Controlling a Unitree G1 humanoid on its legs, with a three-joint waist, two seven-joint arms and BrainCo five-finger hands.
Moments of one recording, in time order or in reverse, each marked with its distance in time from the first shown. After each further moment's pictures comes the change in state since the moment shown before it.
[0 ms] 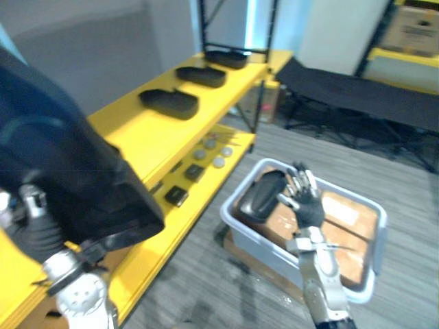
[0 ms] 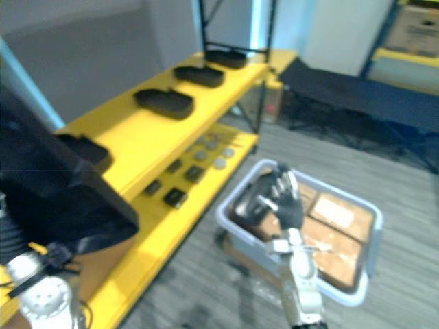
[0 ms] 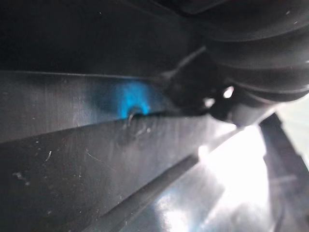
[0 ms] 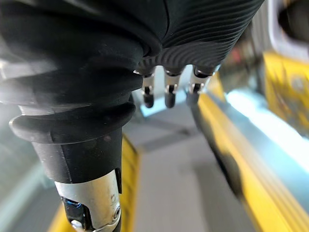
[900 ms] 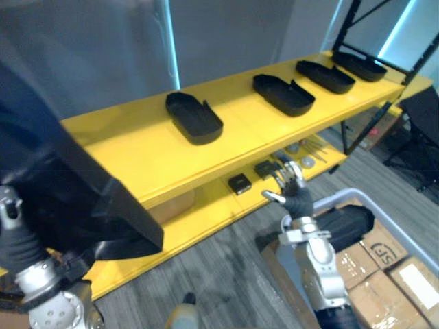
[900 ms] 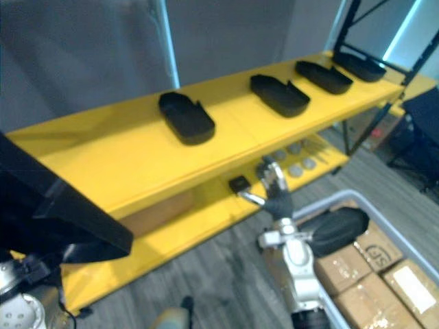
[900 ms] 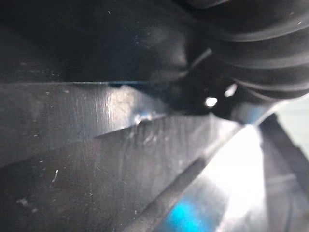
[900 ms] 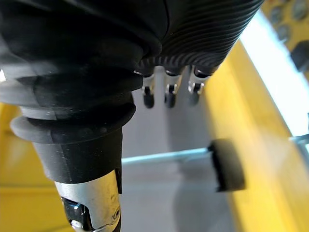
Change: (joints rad) left arm -0.118 0.103 -0.073 0.029 -0.127 -0.054 -0.263; right arm -0.014 -0.045 -0.111 -0.062 -0.016 -0.035 0.147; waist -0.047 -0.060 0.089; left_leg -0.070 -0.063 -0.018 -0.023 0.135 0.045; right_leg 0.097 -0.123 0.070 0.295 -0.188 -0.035
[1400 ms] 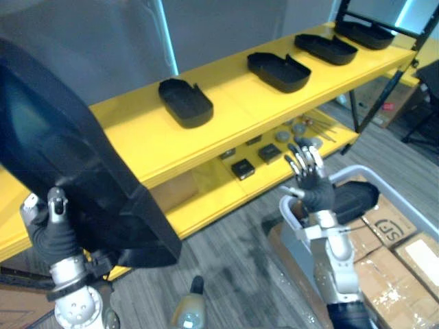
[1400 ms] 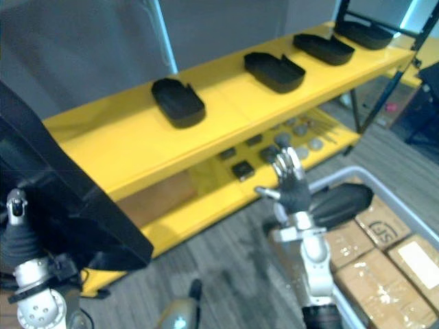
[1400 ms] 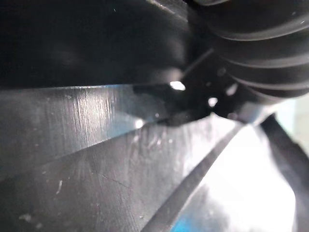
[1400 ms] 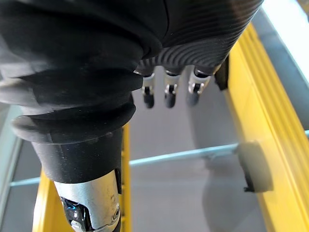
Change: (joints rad) left arm 0.134 -0.094 -0.075 0.012 -0.002 0.003 0.007; right arm -0.026 0.008 -0.025 0.004 0.003 -0.053 0.035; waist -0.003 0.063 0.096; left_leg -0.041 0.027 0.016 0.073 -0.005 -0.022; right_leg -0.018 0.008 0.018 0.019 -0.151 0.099
